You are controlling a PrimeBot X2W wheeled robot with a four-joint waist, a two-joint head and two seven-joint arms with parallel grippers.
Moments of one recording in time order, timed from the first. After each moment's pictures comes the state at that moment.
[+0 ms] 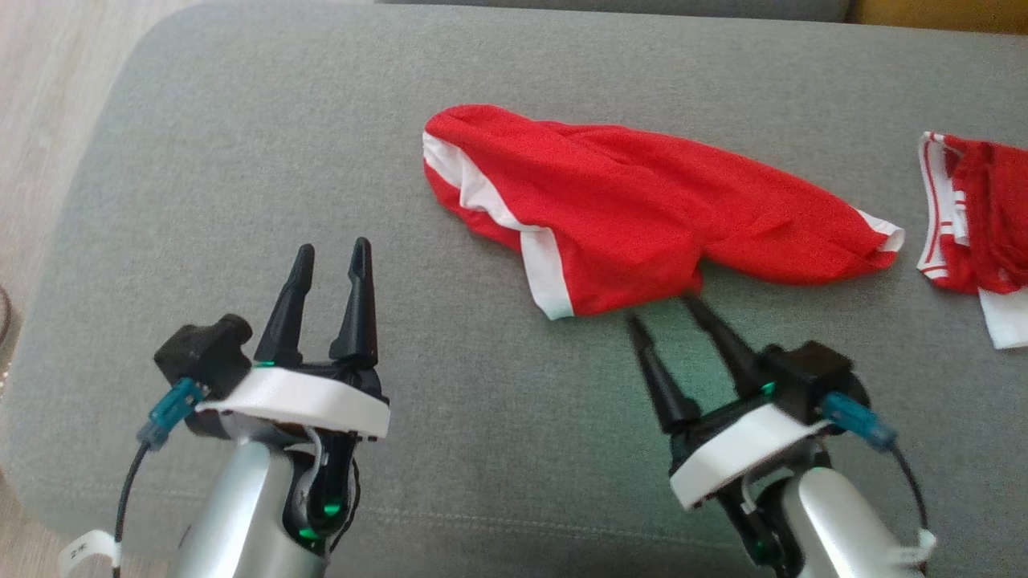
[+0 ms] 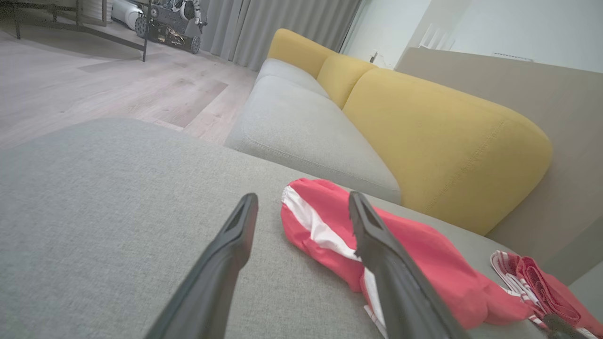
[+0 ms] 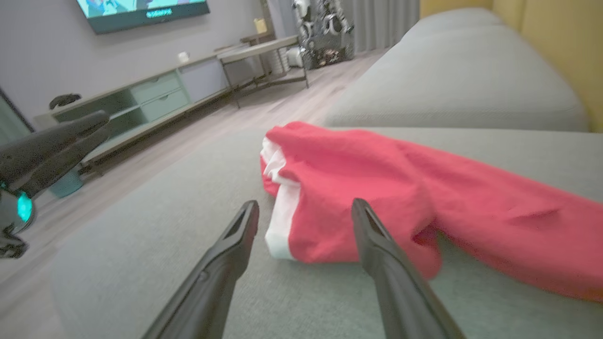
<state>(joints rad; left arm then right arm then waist) -0.21 0.07 -0.30 0.19 -0.52 0.02 -0.26 -0.13 -0.08 0.35 0.14 0.25 0.12 -0.04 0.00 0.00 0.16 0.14</state>
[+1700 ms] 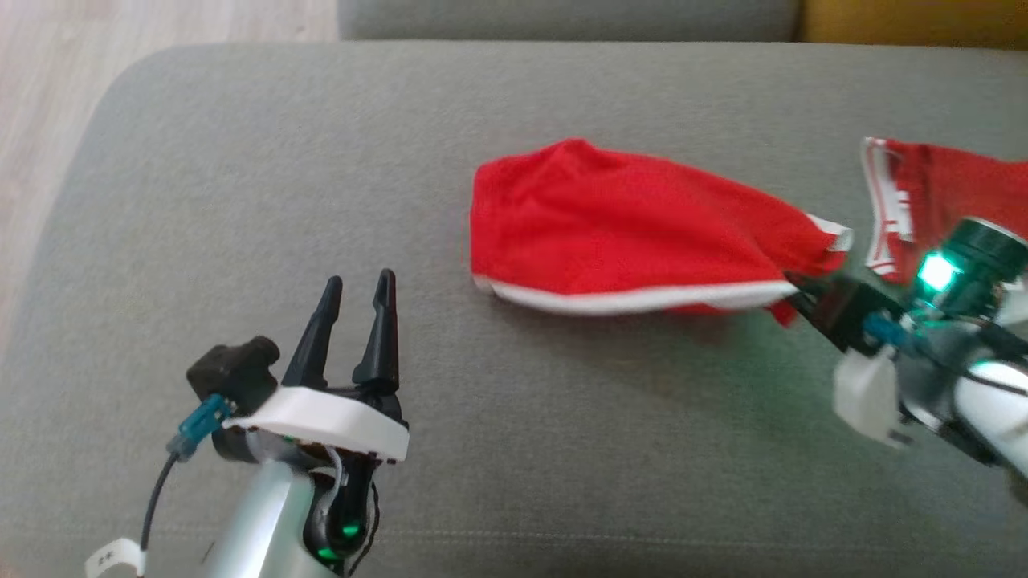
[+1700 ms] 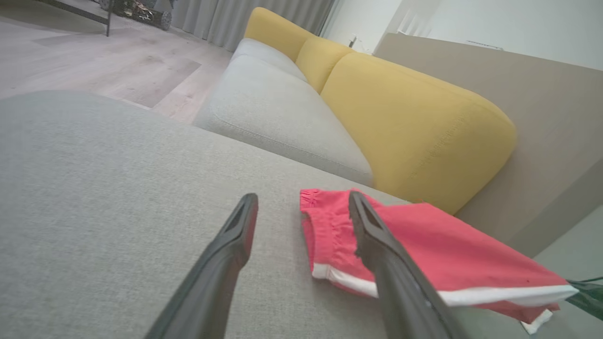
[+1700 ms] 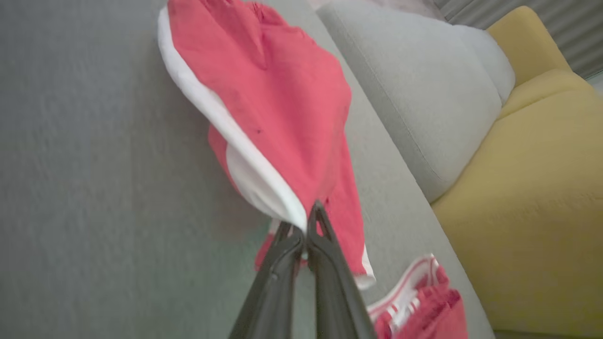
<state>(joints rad) -0.19 0.04 -0.32 0.26 -0.54 0.00 -0.26 -0.55 -0.79 0.87 0.12 0.22 0.12 0.22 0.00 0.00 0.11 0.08</state>
